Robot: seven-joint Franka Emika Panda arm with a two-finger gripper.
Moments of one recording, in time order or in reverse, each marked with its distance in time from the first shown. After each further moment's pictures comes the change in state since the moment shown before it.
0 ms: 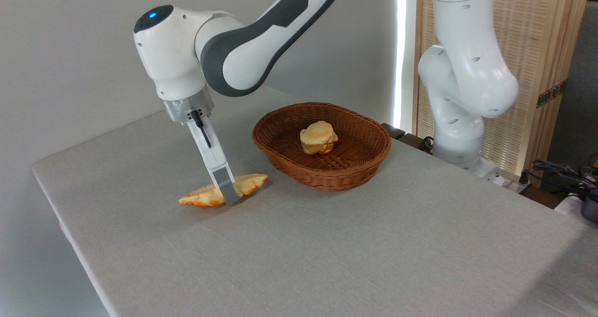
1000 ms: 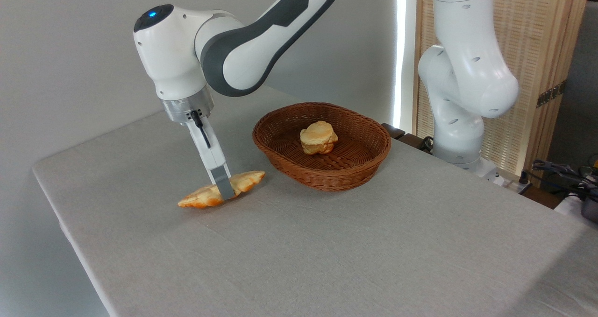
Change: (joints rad) arm 0.004 0.000 0.003 0.003 0.004 0.007 0.000
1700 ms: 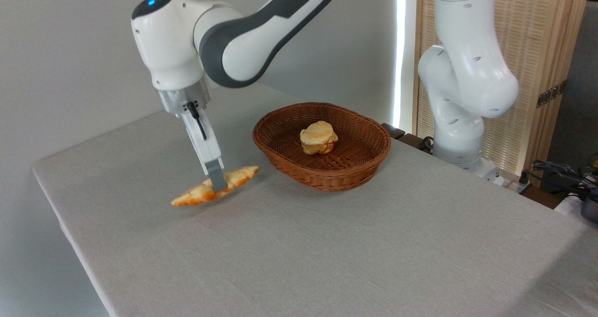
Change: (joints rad) arm 0.003 -0.028 0.005 0.022 0.000 0.000 0.000
